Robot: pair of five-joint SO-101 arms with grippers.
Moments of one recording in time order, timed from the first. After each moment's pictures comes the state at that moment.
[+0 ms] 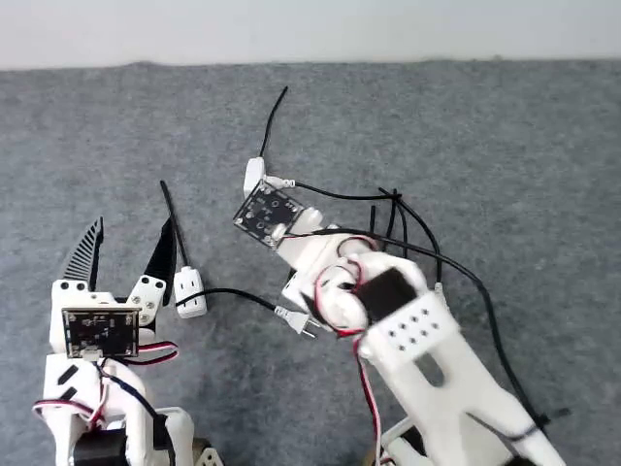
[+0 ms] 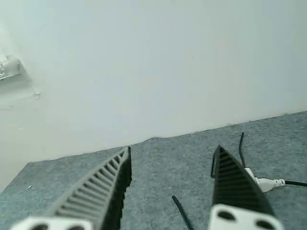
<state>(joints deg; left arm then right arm) -12.0 -102.1 69.4 50.1 -9.5 -37.5 -32.2 38.1 58.6 23.0</state>
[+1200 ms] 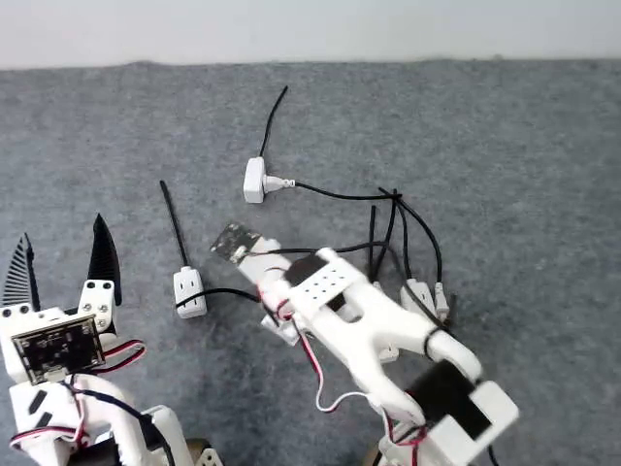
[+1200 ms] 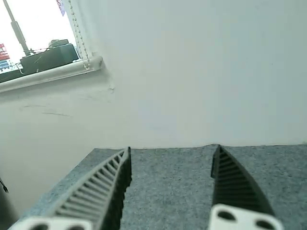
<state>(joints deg) -27.3 -102.1 65.2 49.9 -8.3 -42.5 1.5 33.8 54.5 16.9</state>
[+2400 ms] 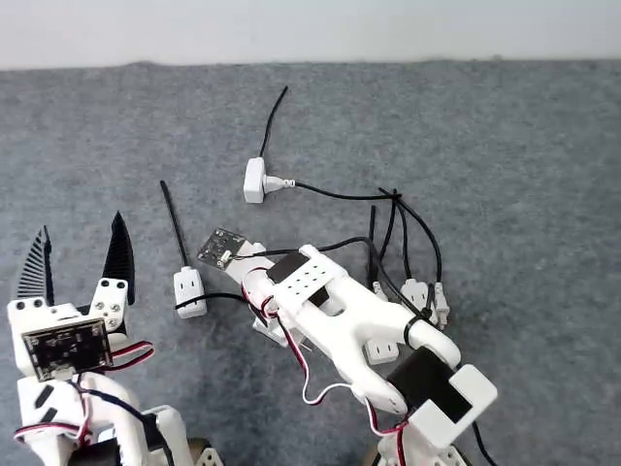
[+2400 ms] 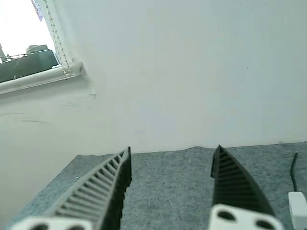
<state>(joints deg) -22.8 -102.1 65.2 49.9 -8.3 -44.3 6.4 28.4 57.3 17.3</state>
